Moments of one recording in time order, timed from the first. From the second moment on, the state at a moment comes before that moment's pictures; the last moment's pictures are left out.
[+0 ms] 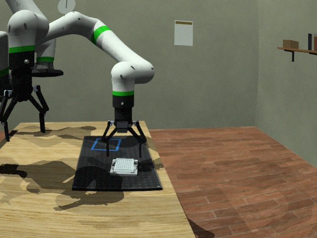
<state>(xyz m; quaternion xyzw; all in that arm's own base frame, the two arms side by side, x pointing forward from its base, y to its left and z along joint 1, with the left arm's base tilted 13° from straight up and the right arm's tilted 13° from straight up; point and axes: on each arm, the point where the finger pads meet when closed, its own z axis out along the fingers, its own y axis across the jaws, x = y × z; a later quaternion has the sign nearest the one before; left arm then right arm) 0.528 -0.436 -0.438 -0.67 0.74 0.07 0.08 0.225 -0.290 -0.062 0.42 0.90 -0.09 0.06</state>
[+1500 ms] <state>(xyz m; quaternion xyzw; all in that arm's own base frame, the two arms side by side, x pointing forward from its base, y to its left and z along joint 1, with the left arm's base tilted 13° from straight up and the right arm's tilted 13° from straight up) 0.520 -0.424 -0.395 -0.67 0.74 0.07 0.08 0.225 -0.290 -0.062 0.42 0.90 -0.09 0.06</state>
